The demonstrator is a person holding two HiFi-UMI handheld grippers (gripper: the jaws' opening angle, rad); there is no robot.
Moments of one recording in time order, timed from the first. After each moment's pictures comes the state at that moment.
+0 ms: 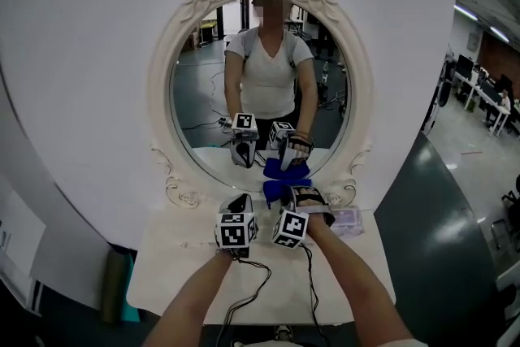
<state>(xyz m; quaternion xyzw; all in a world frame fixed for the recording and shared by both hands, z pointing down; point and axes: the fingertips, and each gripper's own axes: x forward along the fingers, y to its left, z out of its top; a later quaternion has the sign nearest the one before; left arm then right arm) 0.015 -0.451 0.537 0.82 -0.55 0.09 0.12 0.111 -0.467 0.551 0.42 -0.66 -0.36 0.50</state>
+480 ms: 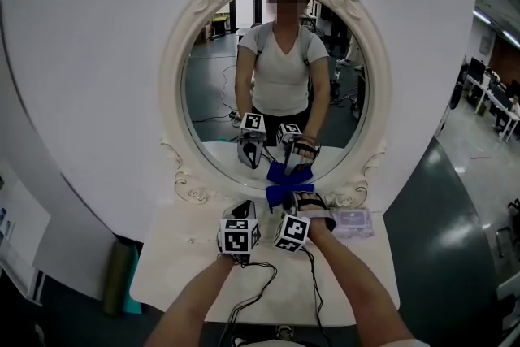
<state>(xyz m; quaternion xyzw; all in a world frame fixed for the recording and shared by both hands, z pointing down) -0.005 -0.444 0.567 0.81 -0.56 0.12 0.13 0.088 -0.469 0.581 0.40 -0.68 -0.34 0.51</state>
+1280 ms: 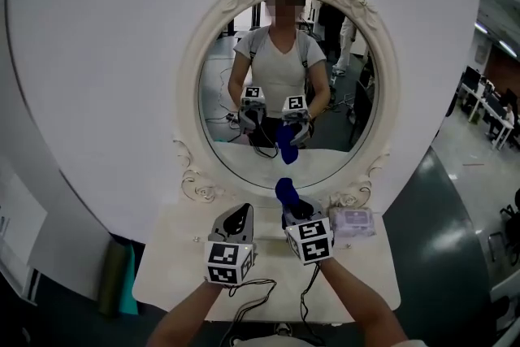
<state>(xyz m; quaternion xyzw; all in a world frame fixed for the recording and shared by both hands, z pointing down) -0.036 -0.352 0.454 0.85 -0.53 0.01 0.03 0.066 -0.396 0.486 0.53 -0.83 0.00 0.16</state>
